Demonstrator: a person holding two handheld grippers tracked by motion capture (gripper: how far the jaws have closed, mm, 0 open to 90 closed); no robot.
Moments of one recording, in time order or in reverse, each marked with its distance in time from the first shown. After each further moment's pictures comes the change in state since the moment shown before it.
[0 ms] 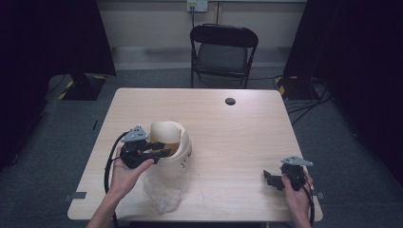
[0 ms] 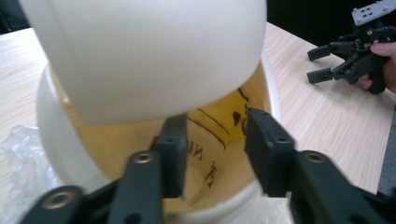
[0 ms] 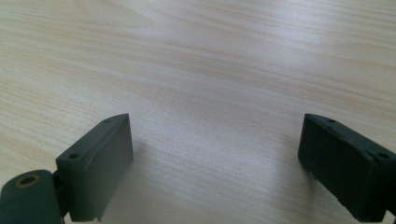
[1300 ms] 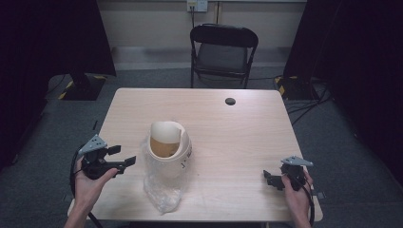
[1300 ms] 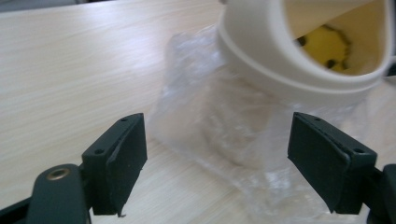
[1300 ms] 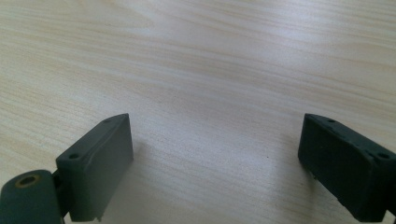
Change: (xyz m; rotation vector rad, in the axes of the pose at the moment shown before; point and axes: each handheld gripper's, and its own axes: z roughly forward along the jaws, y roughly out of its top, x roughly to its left) left arm 0.050 -0.067 -0.065 0.002 0.235 -0.139; right arm 0.000 0.000 0.000 0.000 0.000 0.000
